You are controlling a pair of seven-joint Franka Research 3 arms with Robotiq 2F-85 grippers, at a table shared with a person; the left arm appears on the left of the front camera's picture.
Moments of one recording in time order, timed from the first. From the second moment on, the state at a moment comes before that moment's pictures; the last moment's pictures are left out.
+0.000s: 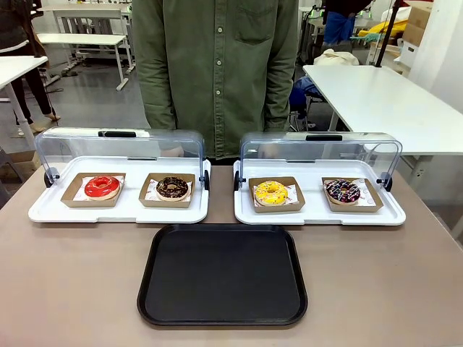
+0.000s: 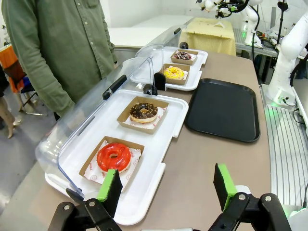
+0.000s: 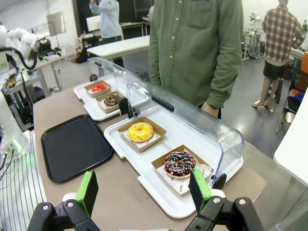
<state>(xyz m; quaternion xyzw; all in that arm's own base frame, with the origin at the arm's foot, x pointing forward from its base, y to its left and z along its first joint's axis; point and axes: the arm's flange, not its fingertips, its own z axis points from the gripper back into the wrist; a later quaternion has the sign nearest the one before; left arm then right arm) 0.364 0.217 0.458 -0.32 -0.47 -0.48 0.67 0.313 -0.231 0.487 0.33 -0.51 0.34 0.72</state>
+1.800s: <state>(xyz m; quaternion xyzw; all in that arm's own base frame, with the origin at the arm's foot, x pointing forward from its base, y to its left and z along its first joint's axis) 0.364 0.217 0.458 -0.32 -0.47 -0.48 0.67 0.313 -0.231 0.487 0.33 -0.51 0.34 0.72</state>
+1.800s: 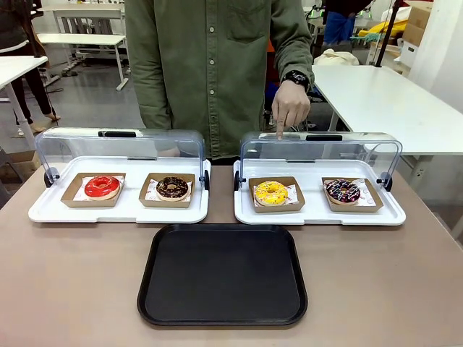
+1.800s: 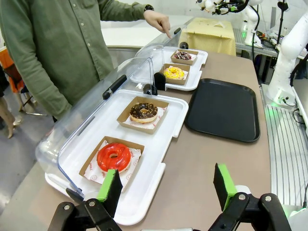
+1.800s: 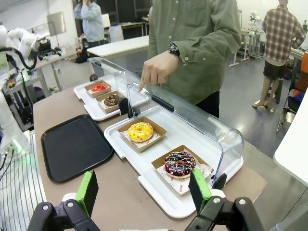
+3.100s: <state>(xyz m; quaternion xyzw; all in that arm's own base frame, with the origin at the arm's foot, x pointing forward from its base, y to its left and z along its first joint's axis) 0.364 0.217 0.458 -0.32 -0.47 -0.48 0.67 0.313 -0.231 0.487 0.33 -0.51 0.34 0.72</state>
